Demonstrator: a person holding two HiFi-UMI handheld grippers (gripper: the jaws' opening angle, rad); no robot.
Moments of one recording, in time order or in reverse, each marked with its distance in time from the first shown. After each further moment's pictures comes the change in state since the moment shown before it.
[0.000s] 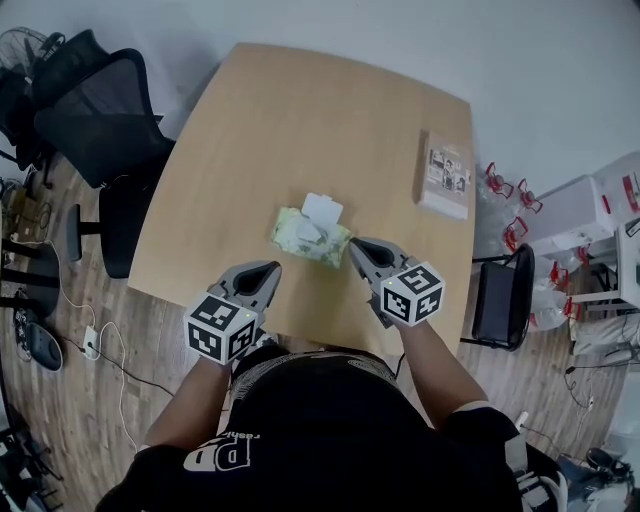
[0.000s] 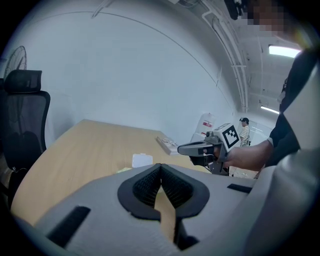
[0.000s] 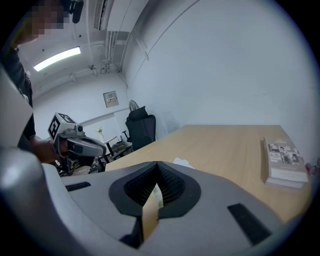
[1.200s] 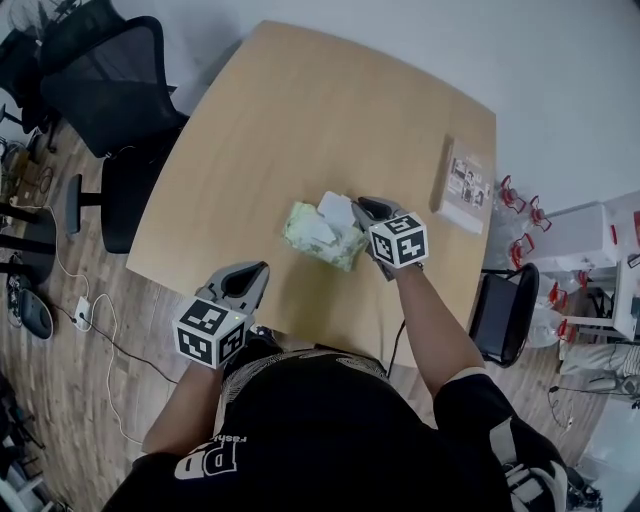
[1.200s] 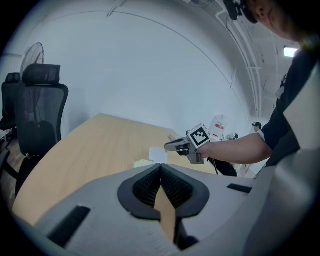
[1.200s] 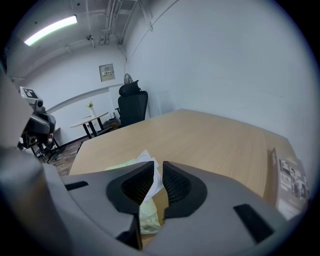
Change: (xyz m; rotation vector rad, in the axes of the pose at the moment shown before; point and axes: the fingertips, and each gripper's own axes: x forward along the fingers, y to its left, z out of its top) left arm -0.019 0.044 -0.021 -0.098 0.014 0.113; right arm 0.114 -0.092 -0.022 -0.136 0.241 -0.079
